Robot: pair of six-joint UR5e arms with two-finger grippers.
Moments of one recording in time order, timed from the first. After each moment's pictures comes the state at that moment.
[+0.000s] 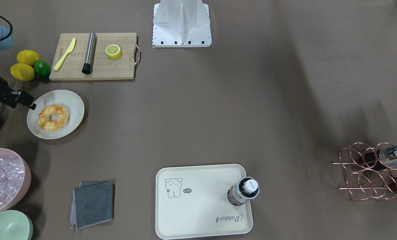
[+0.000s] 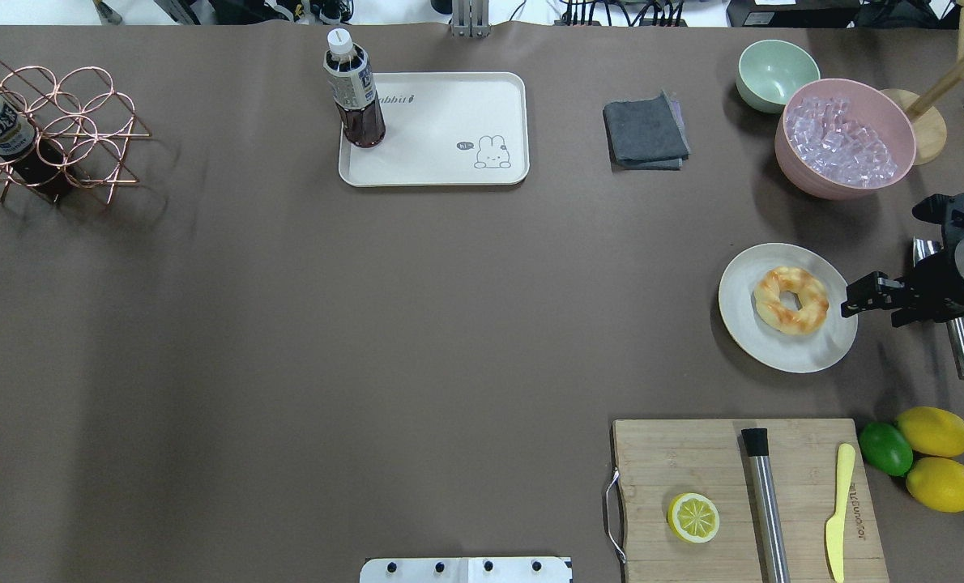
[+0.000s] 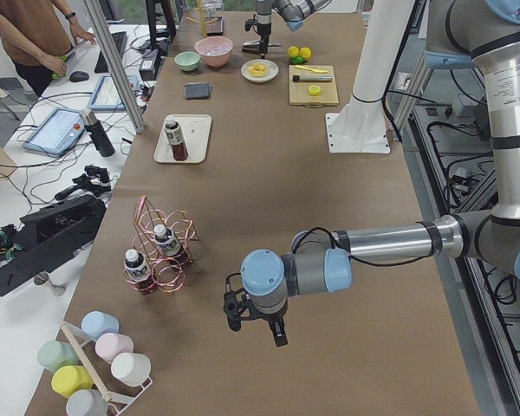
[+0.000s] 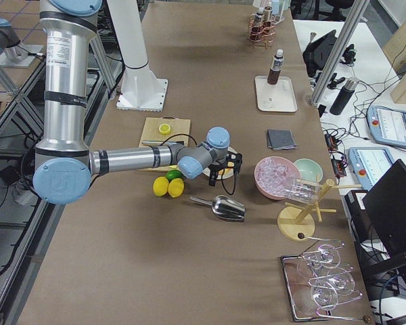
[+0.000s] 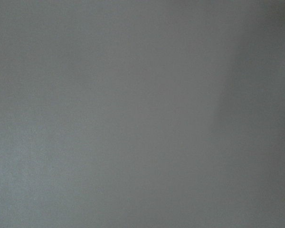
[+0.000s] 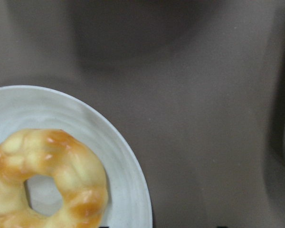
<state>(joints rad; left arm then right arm) -1.60 -1.33 -1.68 -1.54 -2.37 -0.13 0.97 -1.67 1.68 -0.97 2.24 1.00</state>
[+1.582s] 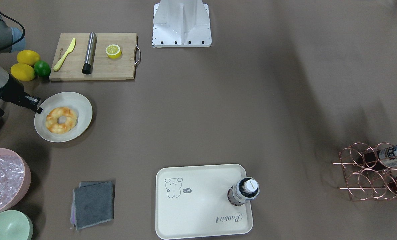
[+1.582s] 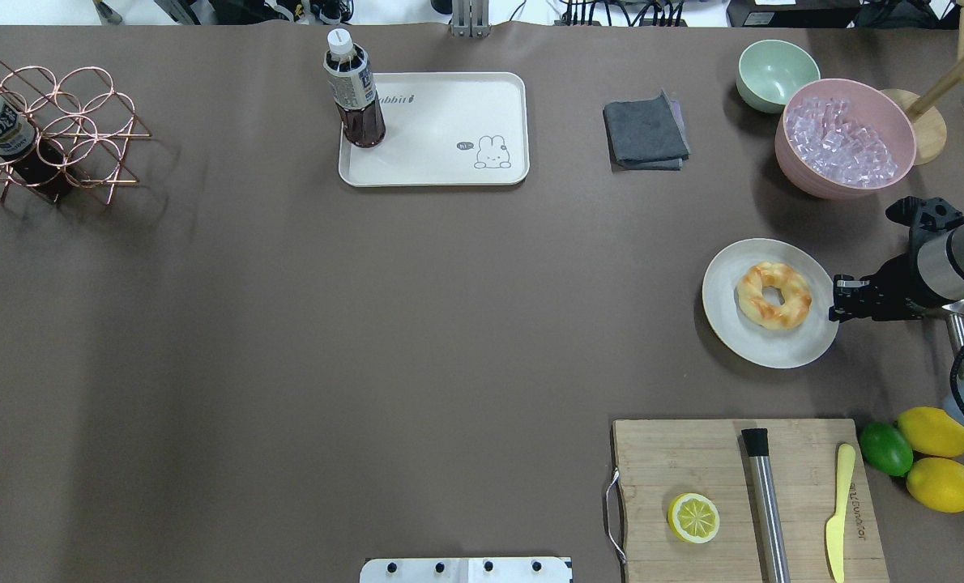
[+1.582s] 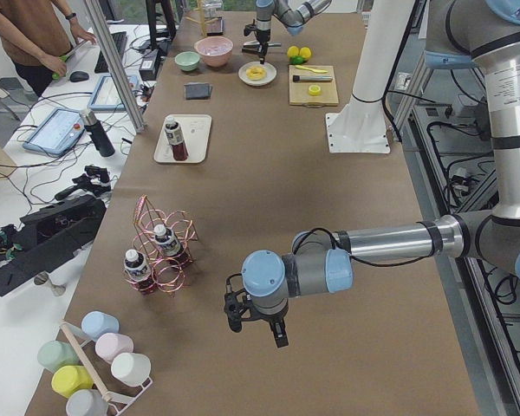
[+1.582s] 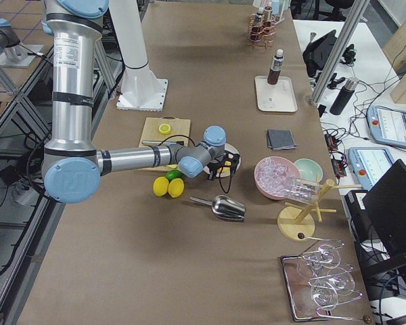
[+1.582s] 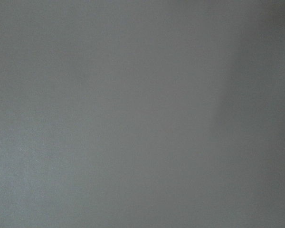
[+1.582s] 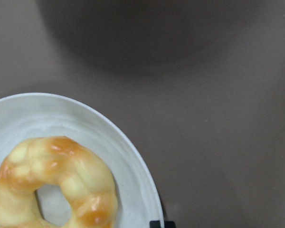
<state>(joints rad) -1.61 -1.33 -1.68 -1.54 -2.37 -0.13 0.90 -1.63 1.68 -0.93 2.19 1.20</state>
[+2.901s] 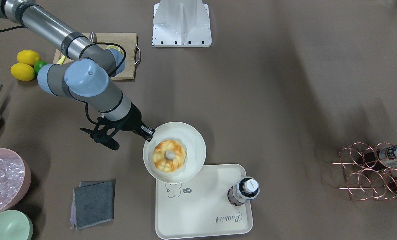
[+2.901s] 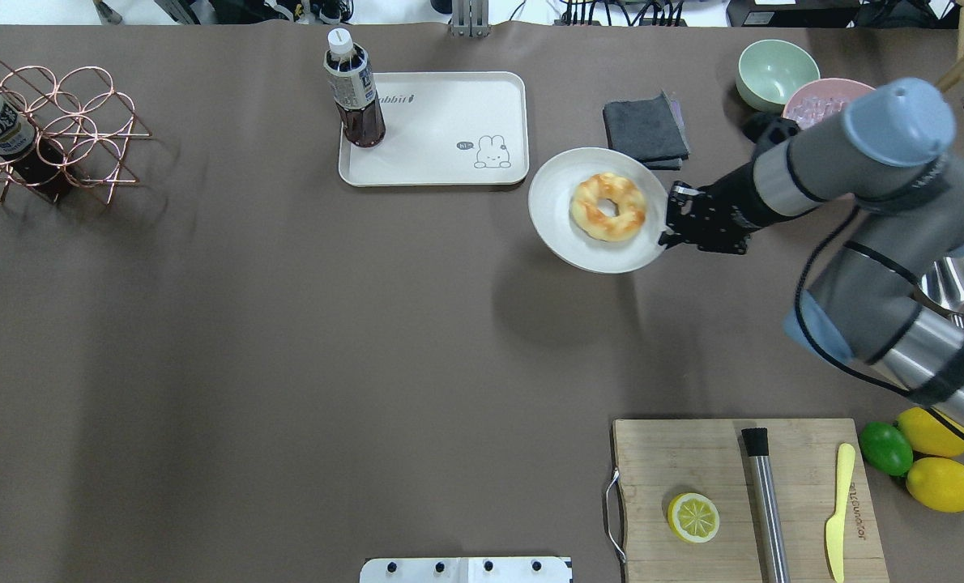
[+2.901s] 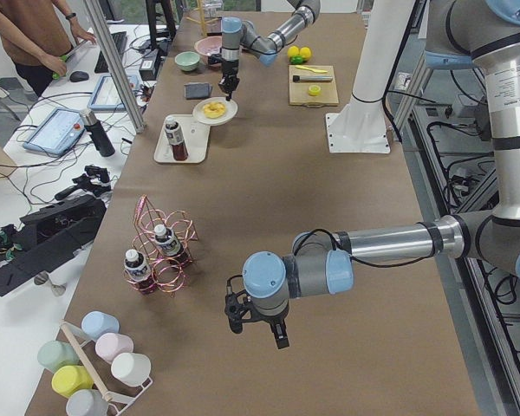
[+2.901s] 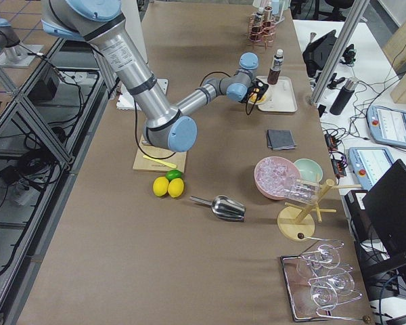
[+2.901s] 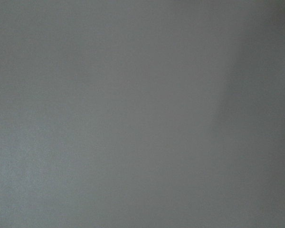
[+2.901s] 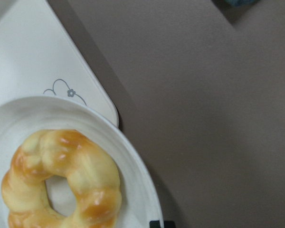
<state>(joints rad) -1.61 -1.33 -1.67 -1.54 -2.36 -0.13 0.76 -0.87 1.37 -1.10 2.11 1.73</state>
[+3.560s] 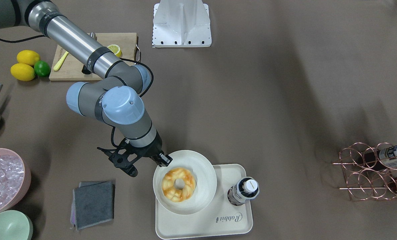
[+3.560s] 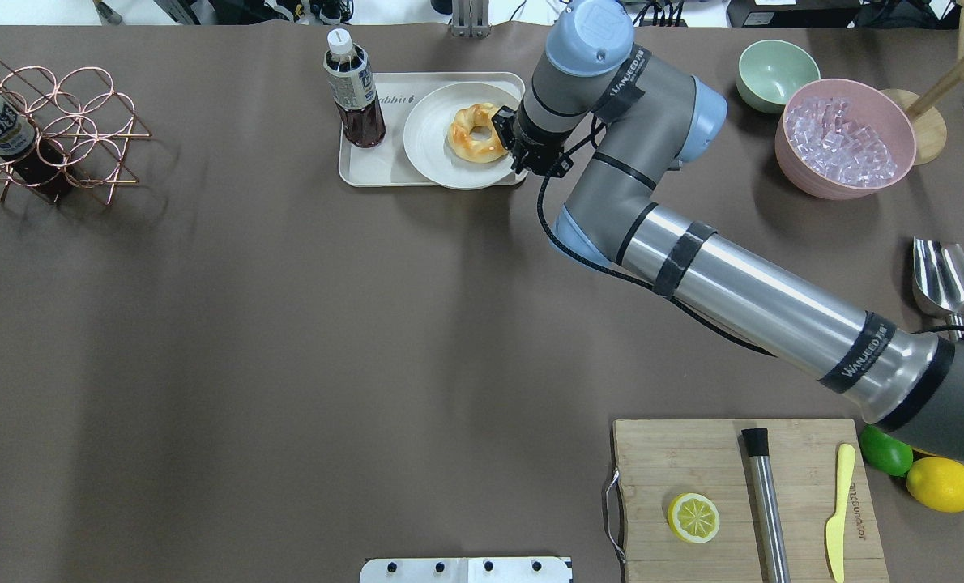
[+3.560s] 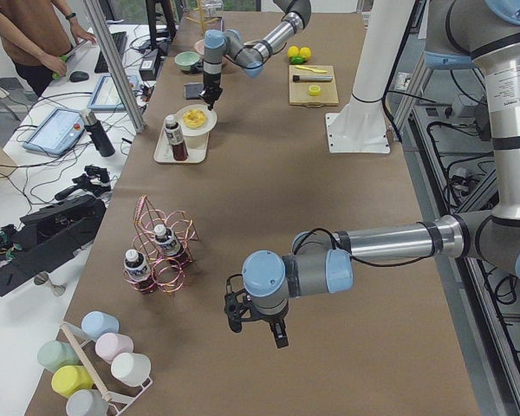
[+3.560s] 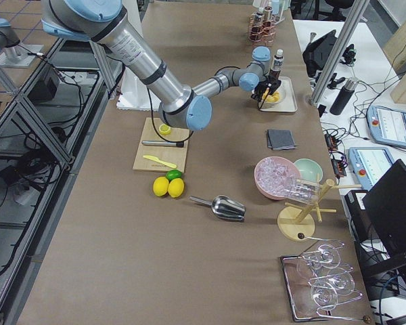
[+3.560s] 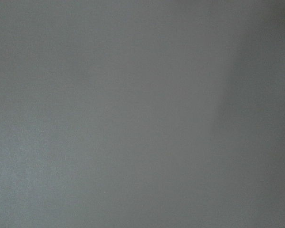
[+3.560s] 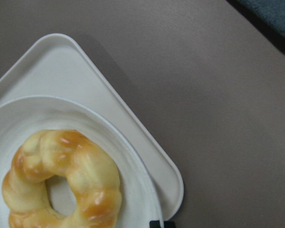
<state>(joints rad) -1.61 -1.33 -1.68 -1.54 -2.36 -0.13 0.76 -0.64 1.06 -1.13 2.00 1.76</state>
